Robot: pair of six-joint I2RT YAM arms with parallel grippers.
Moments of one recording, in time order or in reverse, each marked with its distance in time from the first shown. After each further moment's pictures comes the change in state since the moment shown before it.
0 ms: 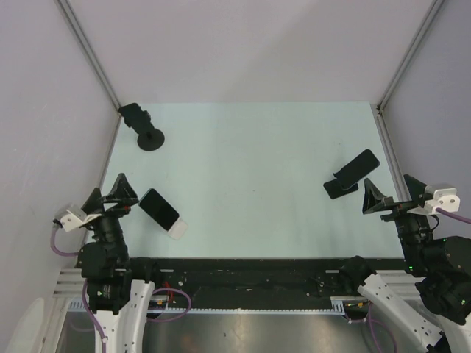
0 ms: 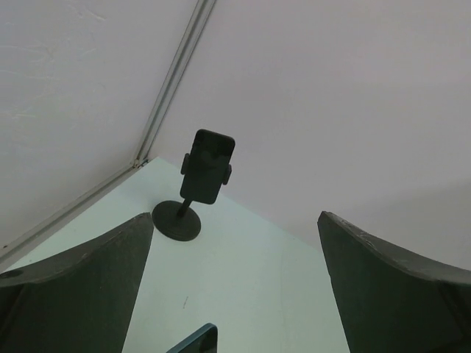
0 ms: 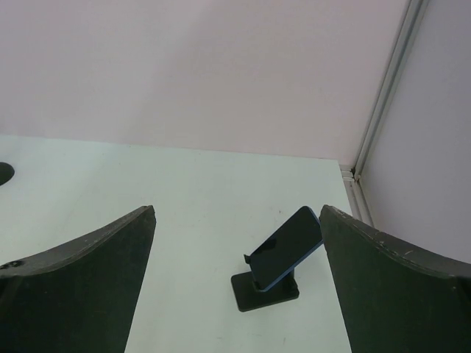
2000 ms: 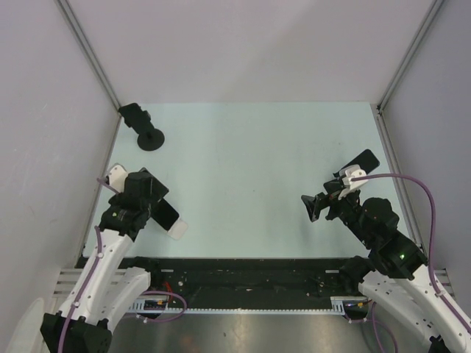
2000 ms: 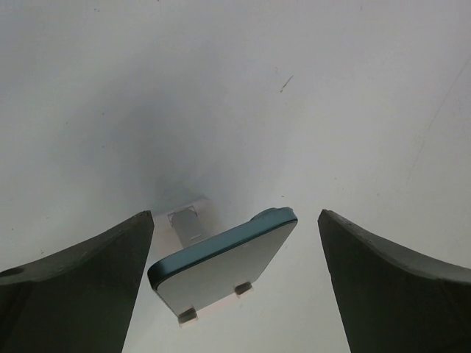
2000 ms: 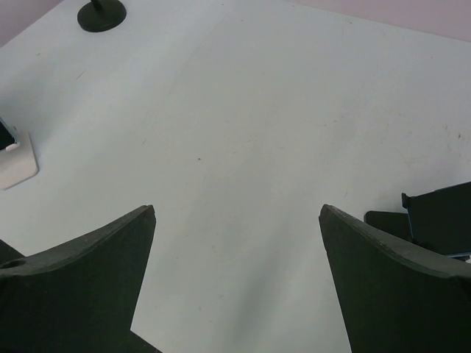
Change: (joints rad) left arm -0.162 0.750 0.156 -0.514 -0.097 -0.436; right arm 0.002 0.196 -0.293 0.077 -0.378 0.238
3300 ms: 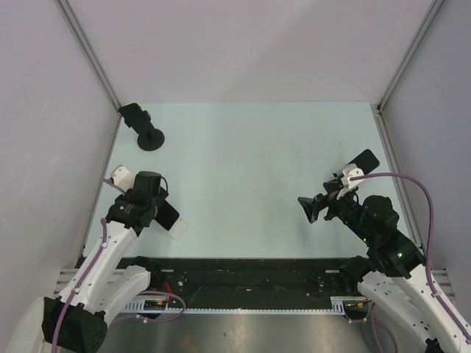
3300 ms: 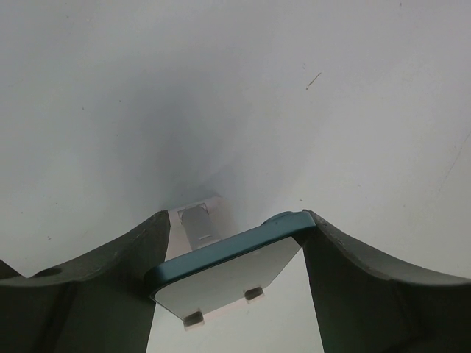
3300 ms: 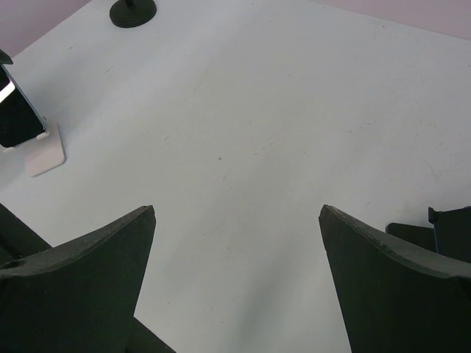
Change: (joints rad) left arm -0.072 0.074 0.000 -0.046 -0.121 -0.120; right arm -0.071 0.014 -0.010 0.029 -0.158 -0.007
